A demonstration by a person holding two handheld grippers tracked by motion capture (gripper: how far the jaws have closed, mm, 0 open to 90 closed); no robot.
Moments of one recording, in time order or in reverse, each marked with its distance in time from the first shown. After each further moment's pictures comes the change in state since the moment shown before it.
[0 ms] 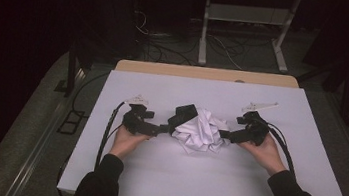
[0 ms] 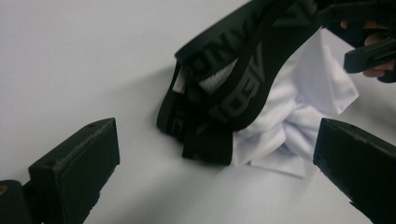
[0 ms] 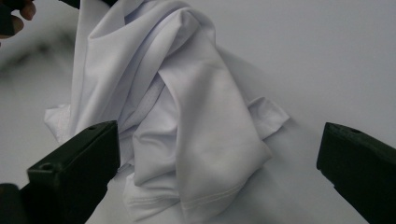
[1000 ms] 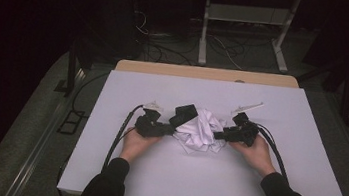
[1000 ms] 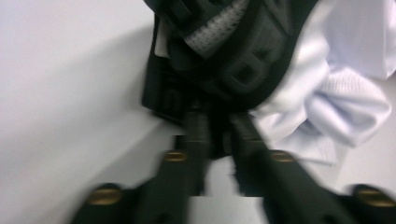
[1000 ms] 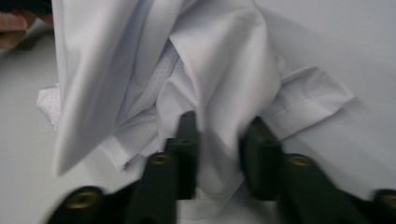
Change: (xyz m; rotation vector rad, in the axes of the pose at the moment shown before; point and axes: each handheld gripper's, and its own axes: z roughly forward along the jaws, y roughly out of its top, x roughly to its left) left arm -0.008 -0.002 0.039 0.130 0.006 0.070; right arm 0.002 -0.003 0.031 0.143 0.090 0.046
